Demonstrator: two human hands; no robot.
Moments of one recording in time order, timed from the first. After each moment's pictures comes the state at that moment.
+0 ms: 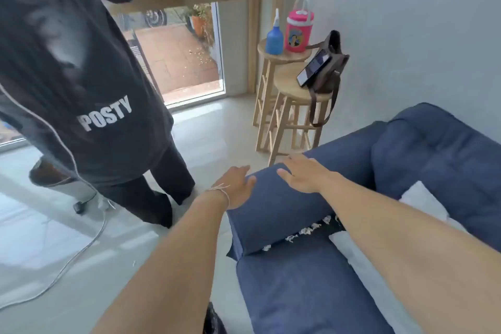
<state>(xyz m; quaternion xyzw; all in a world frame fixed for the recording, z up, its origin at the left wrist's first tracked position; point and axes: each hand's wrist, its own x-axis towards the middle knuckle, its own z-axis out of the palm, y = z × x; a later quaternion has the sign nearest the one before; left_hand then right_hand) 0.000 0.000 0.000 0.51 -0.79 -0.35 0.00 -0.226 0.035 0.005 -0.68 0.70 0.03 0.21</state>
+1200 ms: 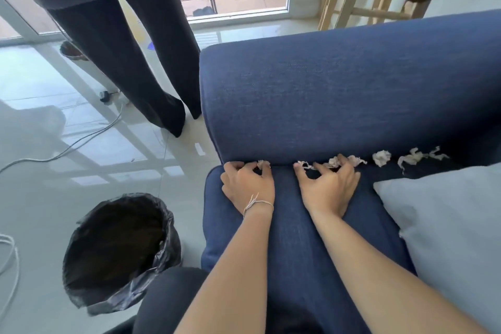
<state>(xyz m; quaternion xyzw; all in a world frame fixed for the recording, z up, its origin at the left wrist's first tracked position) -0.133 0.147 -0.434 0.83 -0.42 -0.16 0.32 -0.263 0.147 -0.463 -0.50 0.80 -0.32 0.08</state>
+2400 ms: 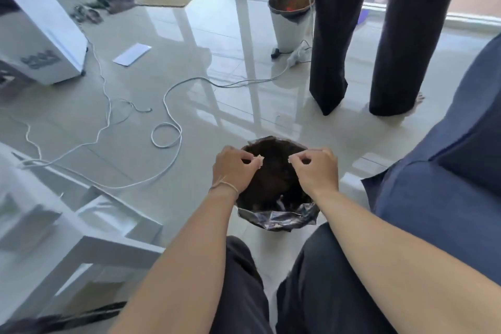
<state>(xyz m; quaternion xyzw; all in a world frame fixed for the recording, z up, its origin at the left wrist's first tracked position) 0.245 0.339 -0.429 0.89 -0.33 -0.15 0.27 0.092 0.229 -0.451 -0.74 0.52 -0.20 0.37</state>
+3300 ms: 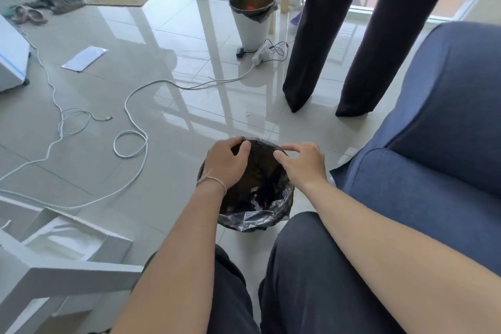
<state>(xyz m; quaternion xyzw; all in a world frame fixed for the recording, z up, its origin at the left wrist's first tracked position) 0.220 0.311 -0.414 0.83 -0.37 -0.22 0.35 0.065 0.216 -0.436 -0.72 0.54 -0.19 0.39</state>
